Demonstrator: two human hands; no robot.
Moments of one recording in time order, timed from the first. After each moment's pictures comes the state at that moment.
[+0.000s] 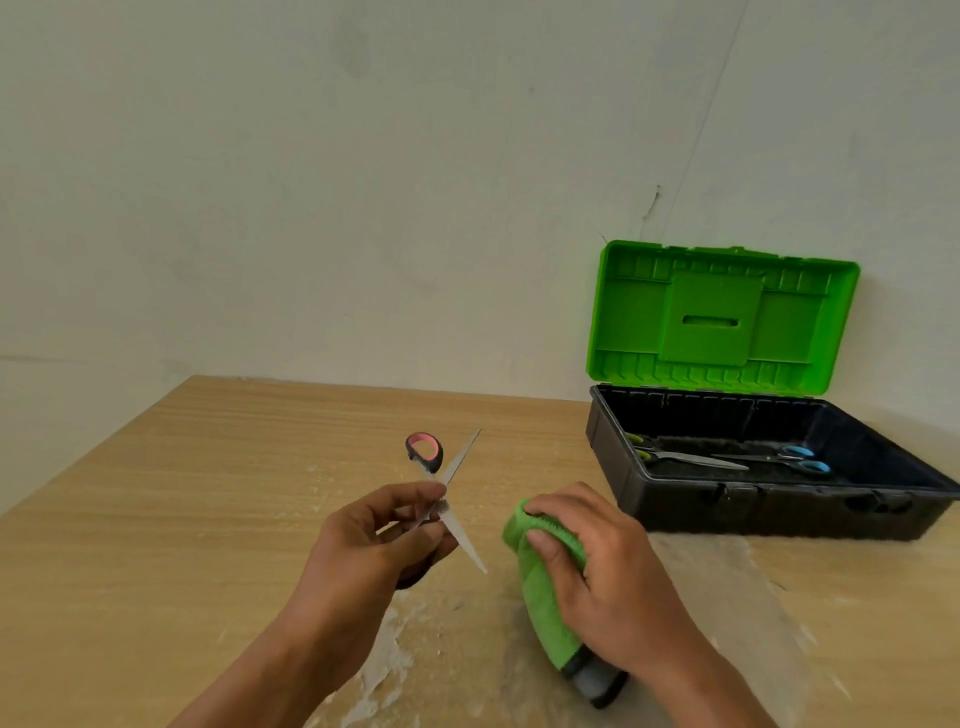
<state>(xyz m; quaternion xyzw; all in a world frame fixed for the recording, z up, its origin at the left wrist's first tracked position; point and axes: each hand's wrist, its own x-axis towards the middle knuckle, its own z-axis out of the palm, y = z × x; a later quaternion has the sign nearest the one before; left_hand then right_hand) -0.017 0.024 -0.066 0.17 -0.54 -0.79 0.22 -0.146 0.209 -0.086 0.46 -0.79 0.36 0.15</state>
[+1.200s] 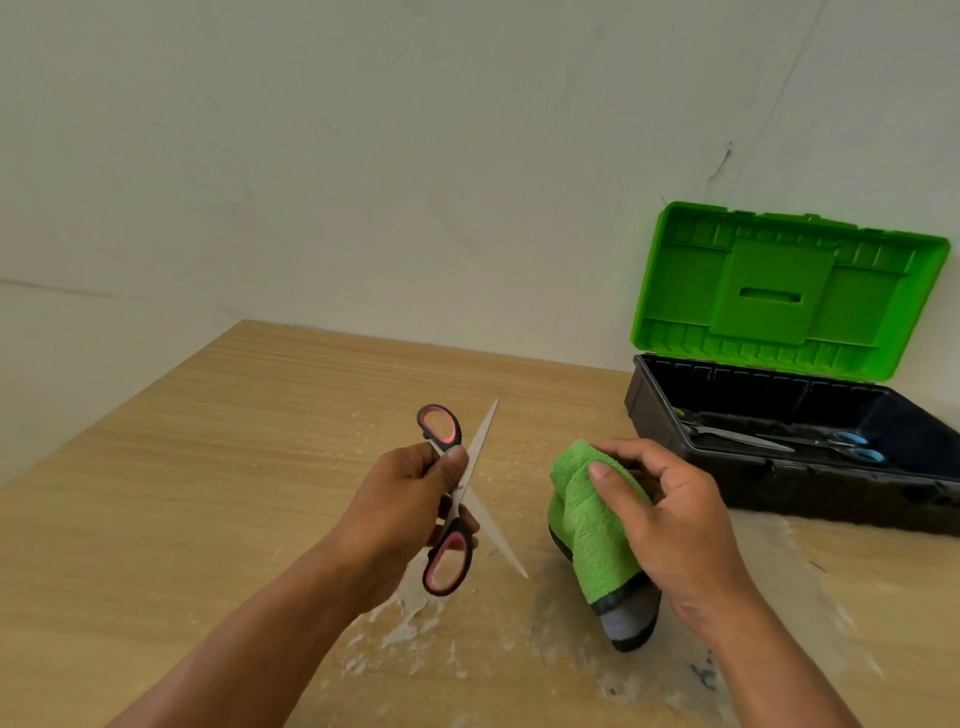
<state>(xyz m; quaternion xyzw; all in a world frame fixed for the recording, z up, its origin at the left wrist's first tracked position) -0.013 0.021 -0.060 0.25 -0.65 -0.70 0.14 -0.148 0.212 -0.079 0.29 -0.74 0.60 0.00</state>
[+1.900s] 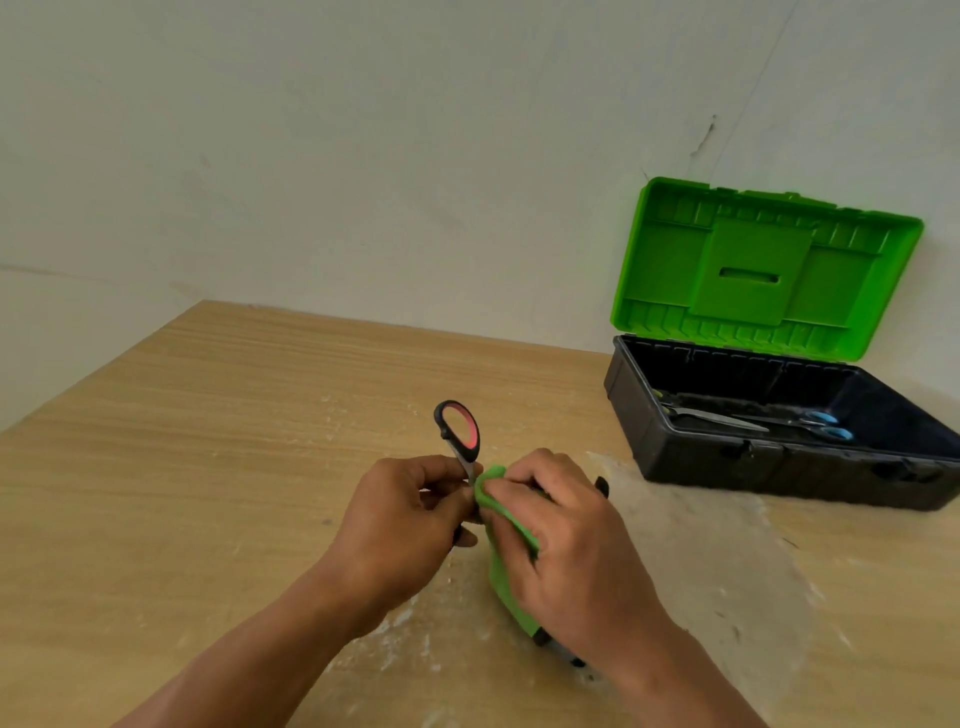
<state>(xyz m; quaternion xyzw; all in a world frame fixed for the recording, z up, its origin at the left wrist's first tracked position) -0.016 0.044 -0.074 0.20 -0.73 -0.63 0.17 -0.103 0.184 -0.093 0.53 -0.77 0.29 0.20</state>
